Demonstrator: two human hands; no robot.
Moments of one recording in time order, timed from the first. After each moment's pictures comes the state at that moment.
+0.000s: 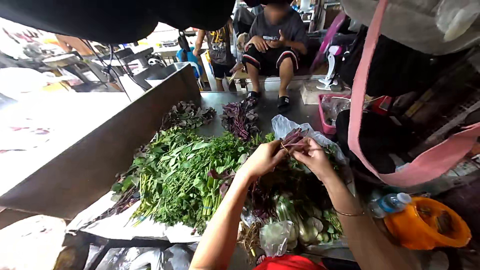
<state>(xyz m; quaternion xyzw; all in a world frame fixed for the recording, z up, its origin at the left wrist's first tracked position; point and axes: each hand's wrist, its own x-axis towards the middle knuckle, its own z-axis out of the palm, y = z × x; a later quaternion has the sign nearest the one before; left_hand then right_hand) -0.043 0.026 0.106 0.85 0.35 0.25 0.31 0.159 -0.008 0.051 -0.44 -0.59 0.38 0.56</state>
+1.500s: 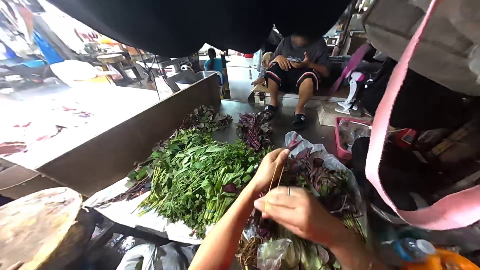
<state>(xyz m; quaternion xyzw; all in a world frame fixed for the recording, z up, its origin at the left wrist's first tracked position) -0.043 0.028 0.091 0.65 0.35 0.46 0.49 0.089 -0.069 0.111 -0.13 -0.88 0.07 0.45</state>
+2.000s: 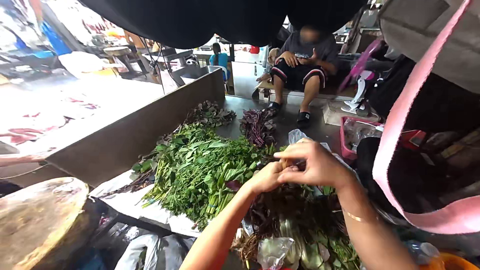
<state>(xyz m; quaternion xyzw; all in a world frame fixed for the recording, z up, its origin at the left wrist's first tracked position) -0.066 0.009 0.090 0.77 0.32 0.33 0.44 0.116 0.005 0.153 -0.22 -0.92 0.09 0.31</state>
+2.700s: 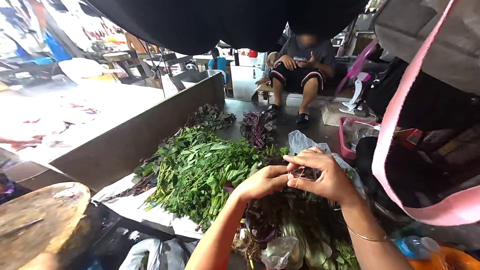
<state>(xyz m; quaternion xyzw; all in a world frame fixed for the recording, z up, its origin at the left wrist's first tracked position) -0.096 -0.017 0.113 0.74 0.25 0.28 0.56 0.124 -0.020 0.131 -0.22 -0.84 0.14 0.47</state>
